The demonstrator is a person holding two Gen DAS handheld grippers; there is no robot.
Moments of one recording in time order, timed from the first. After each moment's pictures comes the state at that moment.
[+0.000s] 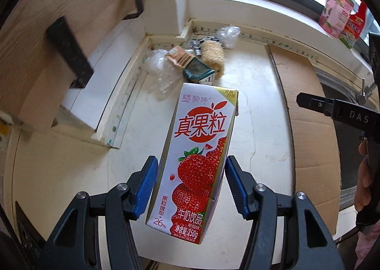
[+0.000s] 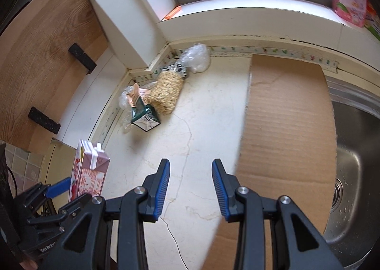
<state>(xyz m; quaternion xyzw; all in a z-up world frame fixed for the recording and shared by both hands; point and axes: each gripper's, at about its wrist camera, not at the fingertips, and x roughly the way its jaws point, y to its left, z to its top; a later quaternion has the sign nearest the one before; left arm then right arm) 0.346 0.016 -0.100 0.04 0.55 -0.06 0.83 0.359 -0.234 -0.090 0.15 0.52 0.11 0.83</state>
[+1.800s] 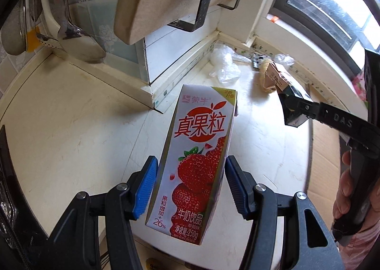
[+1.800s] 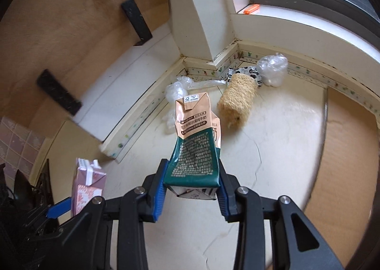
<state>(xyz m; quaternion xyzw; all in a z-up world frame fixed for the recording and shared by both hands) 0.310 0.066 -0.111 -0.10 0.51 0.03 0.85 0.380 -0.125 -0.097 0.07 0.50 0.21 0.84</state>
